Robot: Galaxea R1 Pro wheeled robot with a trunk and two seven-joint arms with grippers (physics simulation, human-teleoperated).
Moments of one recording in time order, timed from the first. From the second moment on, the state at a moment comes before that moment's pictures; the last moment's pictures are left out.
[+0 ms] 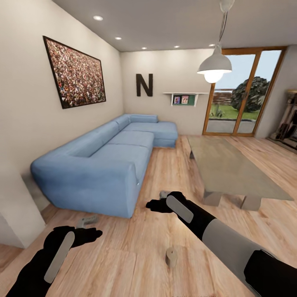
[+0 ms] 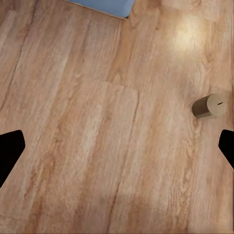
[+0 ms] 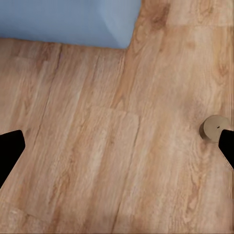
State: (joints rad) left arm -0.35 0.15 -0.06 -1.35 0.47 0.99 0.22; right arm -0.93 0.02 0.85 -0.76 -1.26 0.61 -0.46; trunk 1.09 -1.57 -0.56
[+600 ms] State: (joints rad) left arm -0.35 0.15 -0.06 -1.31 0.48 0.99 0.21; right arm -0.93 0.02 0.85 -0.76 -1.27 0.61 -0.46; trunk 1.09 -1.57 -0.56
